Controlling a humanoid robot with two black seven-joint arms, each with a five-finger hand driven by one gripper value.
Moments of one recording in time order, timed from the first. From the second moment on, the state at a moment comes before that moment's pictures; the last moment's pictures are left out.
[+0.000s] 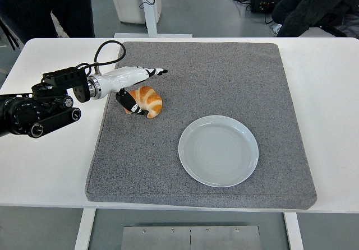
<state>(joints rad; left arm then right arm) -1.20 0.39 0.19 -0.89 1.14 0.15 -0.29 -0.06 0.00 0.13 0.15 -0.09 -0.08 0.25</state>
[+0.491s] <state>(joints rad) -1.20 0.38 0.26 -0.86 1.15 0.18 -0.38 -0.06 0.00 0.13 0.15 -0.09 -0.08 0.25</state>
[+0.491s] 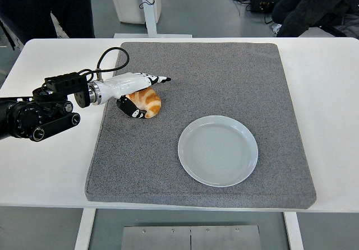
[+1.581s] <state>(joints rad) -1.39 0.39 0.27 -0.84 1.17 0.12 -0.39 -0.06 0.00 0.13 0.14 -0.09 -0.08 0.25</state>
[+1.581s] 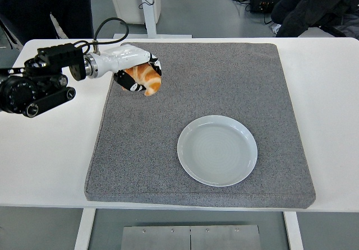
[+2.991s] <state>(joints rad) -1.70 0.00 0.26 -0.72 1.10 -0.04 -0.41 -0.06 0.00 0.13 0.15 -0.09 -0.08 0.25</state>
